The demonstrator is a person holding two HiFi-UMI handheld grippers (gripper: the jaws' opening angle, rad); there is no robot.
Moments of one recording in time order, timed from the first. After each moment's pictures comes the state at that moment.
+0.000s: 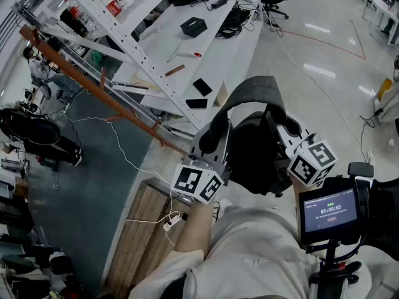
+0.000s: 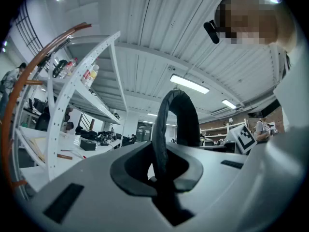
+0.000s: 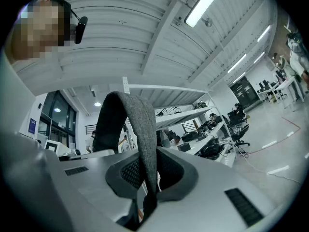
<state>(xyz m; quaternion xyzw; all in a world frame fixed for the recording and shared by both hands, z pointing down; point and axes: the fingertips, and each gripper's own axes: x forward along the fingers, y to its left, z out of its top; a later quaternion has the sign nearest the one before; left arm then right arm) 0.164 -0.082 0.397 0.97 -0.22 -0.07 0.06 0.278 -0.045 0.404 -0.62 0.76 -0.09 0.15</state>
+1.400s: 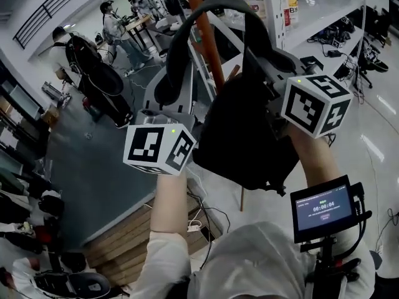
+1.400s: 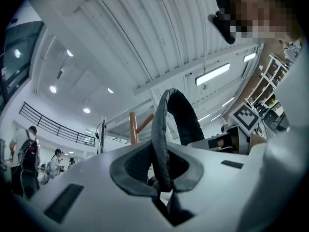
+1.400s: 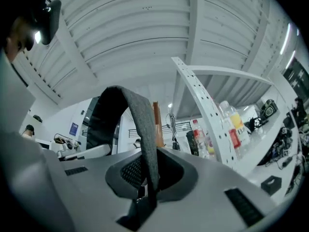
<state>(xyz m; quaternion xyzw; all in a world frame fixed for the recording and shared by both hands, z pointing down) -0.154 -0.283 0.113 0.85 -0.48 -0.10 -0.20 -0.032 -0.314 0.128 -0.42 0.90 0.00 0.16</state>
